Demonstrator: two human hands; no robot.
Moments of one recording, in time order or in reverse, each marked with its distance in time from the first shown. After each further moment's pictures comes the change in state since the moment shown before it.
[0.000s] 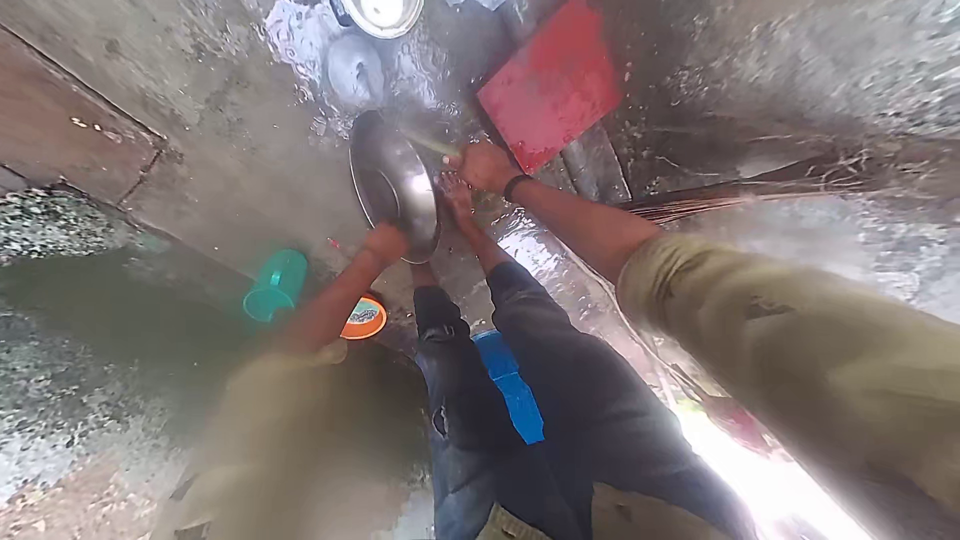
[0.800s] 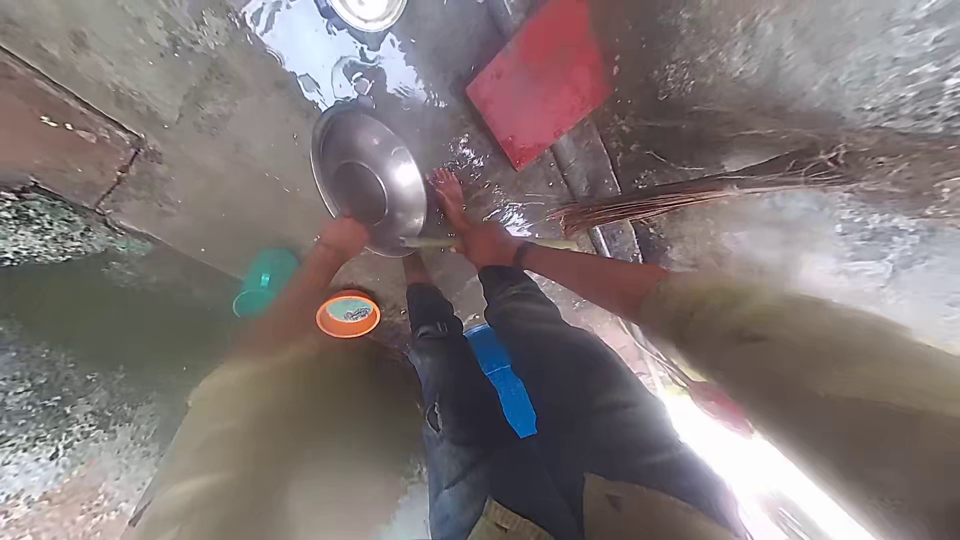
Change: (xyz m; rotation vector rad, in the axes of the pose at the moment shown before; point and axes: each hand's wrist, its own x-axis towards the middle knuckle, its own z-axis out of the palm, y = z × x) left_hand -0.009 -0.062 0.034 0.082 0.159 -0.024; right_hand -0.110 -0.003 0.072 -0.146 -0.424 0.008
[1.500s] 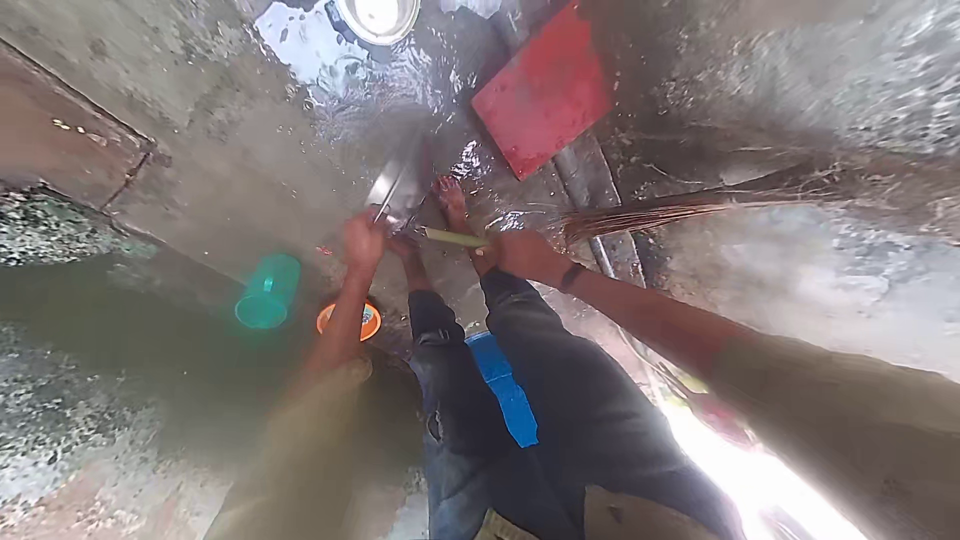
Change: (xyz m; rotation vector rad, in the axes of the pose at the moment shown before) left_hand -0.004 0.041 -0.038 -1.175 0.690 -0.544; right_hand -0.050 0.036 -0.004 0.011 0.190 -0.022
